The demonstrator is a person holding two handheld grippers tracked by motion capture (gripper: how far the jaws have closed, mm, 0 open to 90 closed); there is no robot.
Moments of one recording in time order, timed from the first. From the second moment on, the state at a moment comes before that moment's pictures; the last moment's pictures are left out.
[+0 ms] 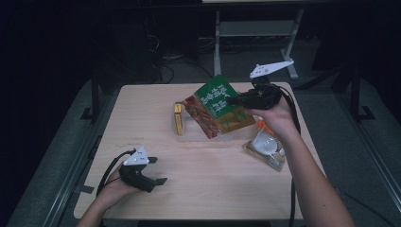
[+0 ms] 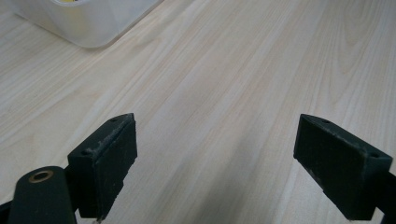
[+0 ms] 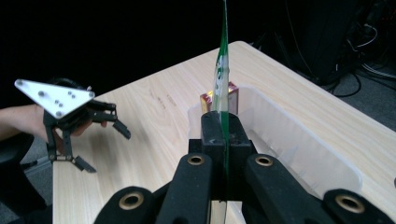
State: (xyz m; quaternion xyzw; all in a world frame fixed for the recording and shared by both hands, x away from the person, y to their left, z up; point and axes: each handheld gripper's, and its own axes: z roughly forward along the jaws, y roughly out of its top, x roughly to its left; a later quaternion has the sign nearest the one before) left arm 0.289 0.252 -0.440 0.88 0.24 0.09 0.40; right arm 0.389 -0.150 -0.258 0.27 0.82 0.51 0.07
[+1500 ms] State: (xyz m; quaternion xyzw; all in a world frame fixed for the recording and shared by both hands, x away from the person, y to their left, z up) left arm 0.290 0.253 -0.442 0.89 0.23 0.08 0.39; right arm 0.451 -0.100 -0.271 0.38 0.82 0.42 0.09
